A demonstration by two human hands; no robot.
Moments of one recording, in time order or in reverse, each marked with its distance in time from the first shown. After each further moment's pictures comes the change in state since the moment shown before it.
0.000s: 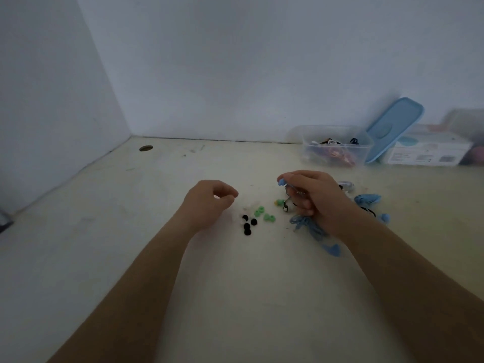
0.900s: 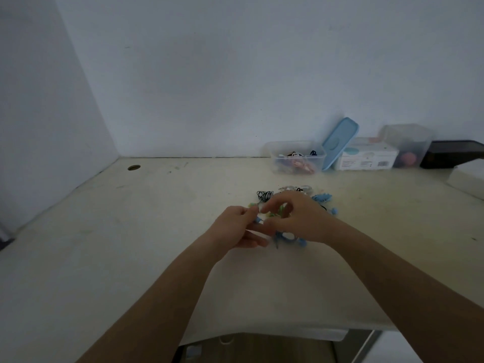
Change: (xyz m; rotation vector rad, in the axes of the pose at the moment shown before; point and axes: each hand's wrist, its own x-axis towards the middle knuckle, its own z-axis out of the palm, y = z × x) left_hand -0.071 0.085 0.046 -0.564 -0.384 -0.196; right_hand -0.075 -0.016 -0.023 -0.920 -0.057 -0.287
